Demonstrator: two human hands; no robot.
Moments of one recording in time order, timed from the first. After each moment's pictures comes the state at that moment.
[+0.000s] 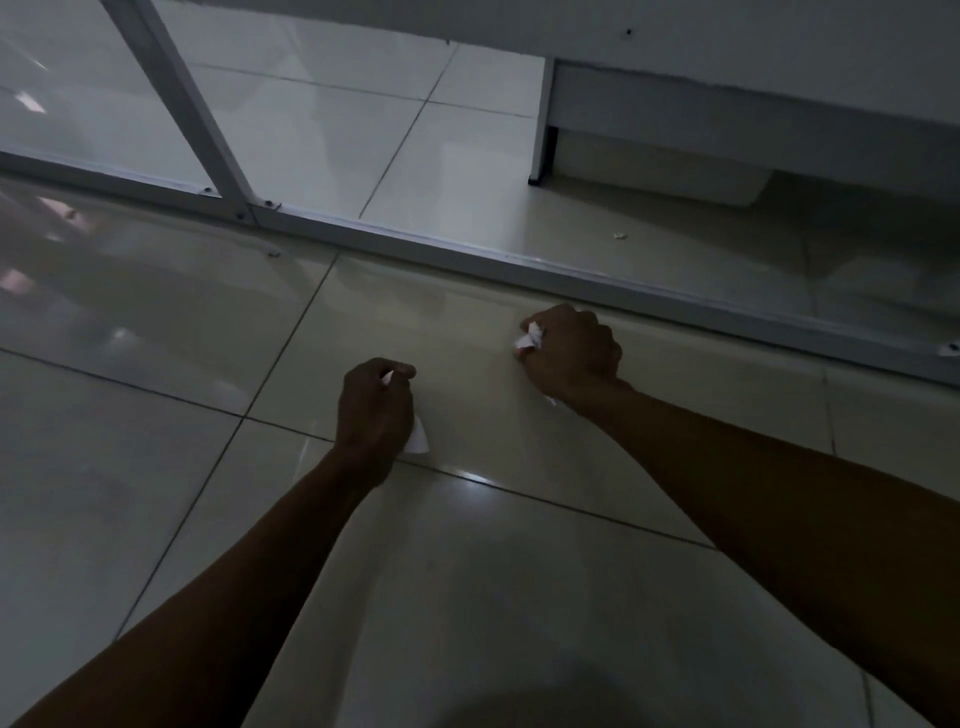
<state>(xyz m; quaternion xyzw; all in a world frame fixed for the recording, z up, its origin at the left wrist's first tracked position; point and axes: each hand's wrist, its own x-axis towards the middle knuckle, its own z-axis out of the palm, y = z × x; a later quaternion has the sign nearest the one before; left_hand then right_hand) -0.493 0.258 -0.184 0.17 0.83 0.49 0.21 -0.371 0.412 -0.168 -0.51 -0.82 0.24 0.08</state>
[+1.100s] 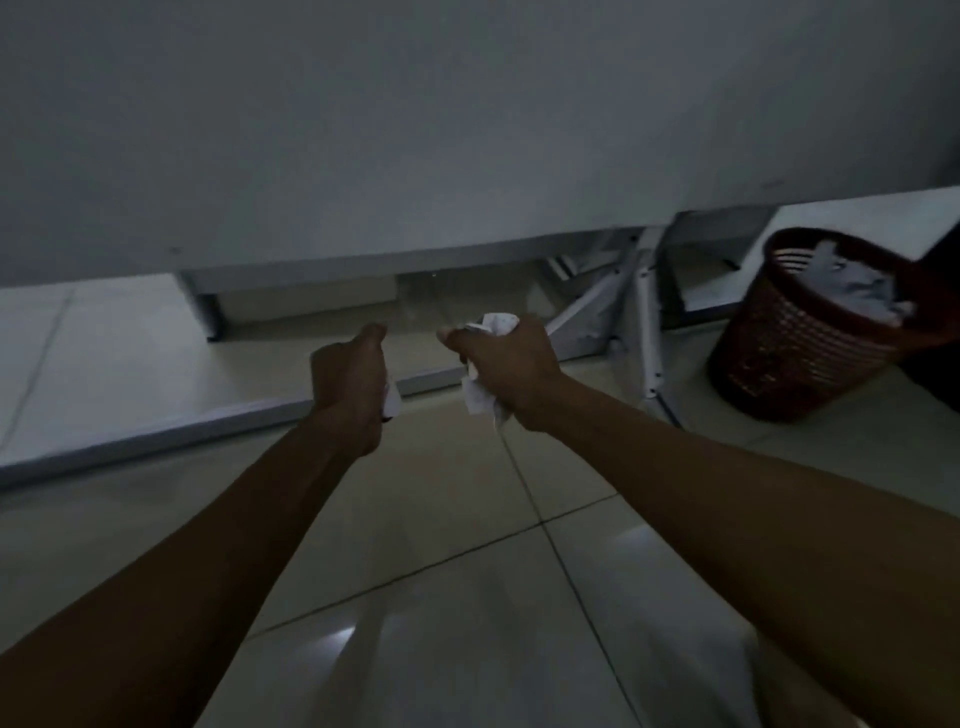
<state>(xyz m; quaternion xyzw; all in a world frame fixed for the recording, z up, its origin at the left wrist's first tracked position) -0.300 0.425 -0.035 0.20 0.66 0.58 0.44 -0.160 0.435 -0.013 -0.55 -0.56 0.45 0.42</state>
